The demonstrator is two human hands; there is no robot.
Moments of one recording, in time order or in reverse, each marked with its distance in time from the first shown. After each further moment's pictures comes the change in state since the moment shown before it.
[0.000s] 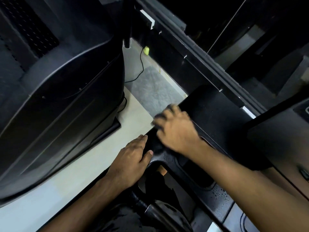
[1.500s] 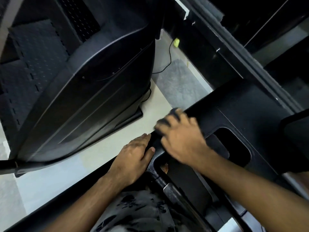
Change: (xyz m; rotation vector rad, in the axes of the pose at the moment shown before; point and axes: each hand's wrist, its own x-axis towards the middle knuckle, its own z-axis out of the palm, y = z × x) left_hand -0.069 -0.020 -0.016 0.033 -0.001 -0.154; right_hand -0.045 -0.063 -0.023 0.043 -0.043 -0.189
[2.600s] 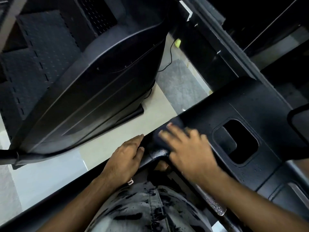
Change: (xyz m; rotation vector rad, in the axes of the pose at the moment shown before) left_hand -0.056 -0.059 -0.021 -0.098 0.049 -0.065; right_hand -0.058 -0.065 0.007 -0.026 0.134 0.020
